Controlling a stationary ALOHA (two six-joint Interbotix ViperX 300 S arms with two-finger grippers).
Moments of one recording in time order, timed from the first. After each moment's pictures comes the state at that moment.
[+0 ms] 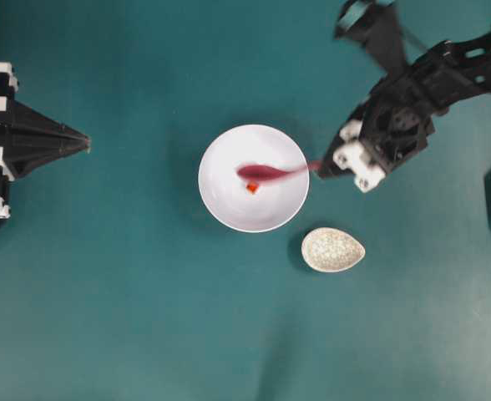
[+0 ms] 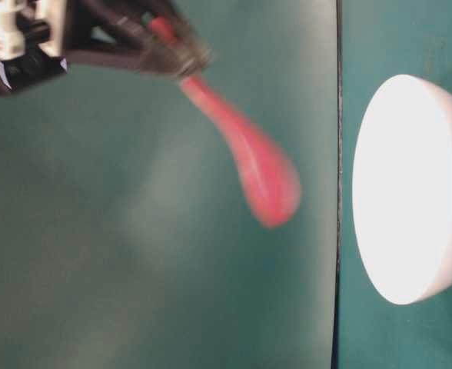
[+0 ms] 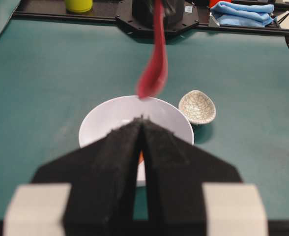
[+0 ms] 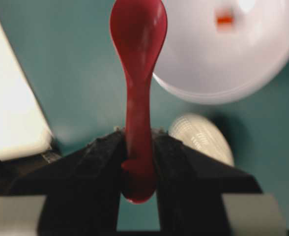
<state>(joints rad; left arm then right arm) 0.05 -0.97 1.16 0.01 -0.13 -0.04 -0.22 -0.27 0.49 0.56 0.83 0.22</state>
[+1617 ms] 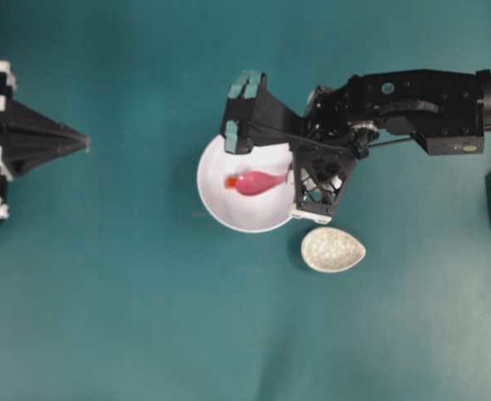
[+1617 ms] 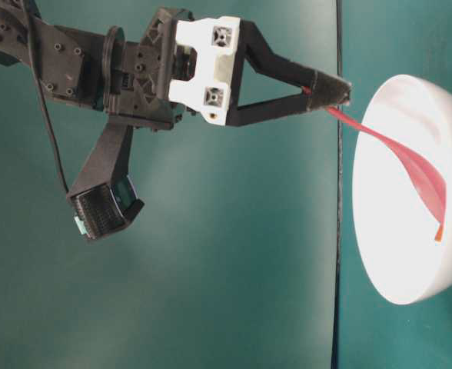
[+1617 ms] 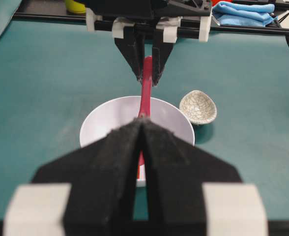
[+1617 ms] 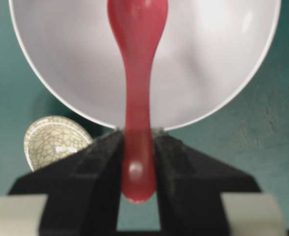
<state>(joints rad) 0.05 -0.97 1.16 0.01 -0.13 -0.04 -0.08 0.08 0.25 0.10 0.98 0.11</state>
